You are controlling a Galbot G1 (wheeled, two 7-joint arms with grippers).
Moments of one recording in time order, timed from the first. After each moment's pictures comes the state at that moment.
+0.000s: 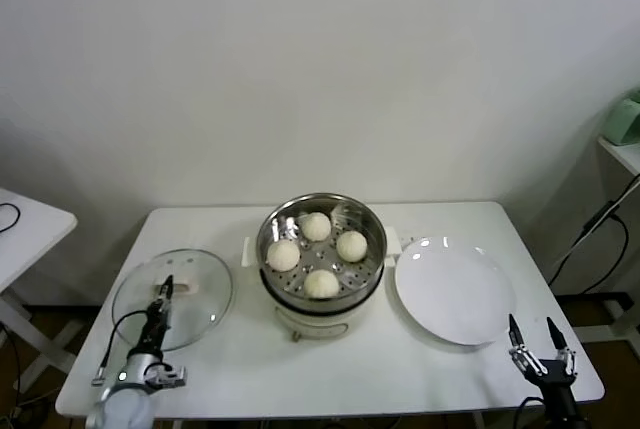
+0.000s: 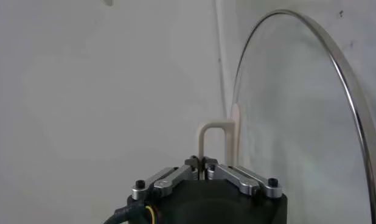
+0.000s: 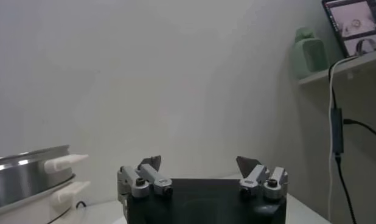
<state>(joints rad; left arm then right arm) 1.25 -1.37 -0.75 -1.38 1.49 -0.13 -0.33 -1.69 1.11 0.67 1.64 0.78 0.57 -0.23</state>
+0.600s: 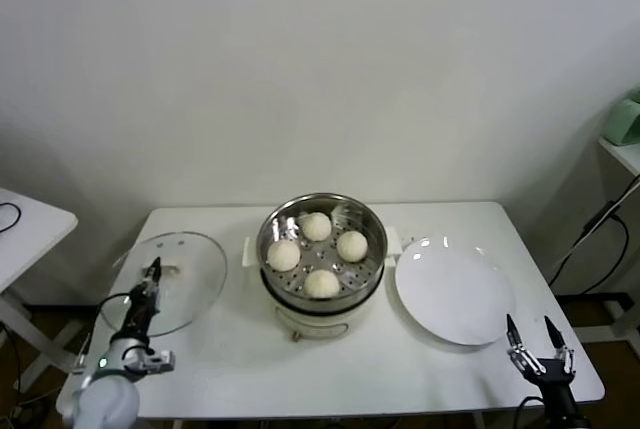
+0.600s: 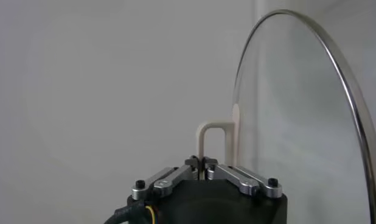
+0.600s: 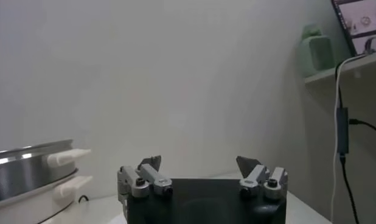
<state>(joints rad) 1.34 -1.23 -0.67 -1.65 1.23 0.00 -0.15 -1.68 1.09 0.66 1.64 0.77 0.56 -0.23</state>
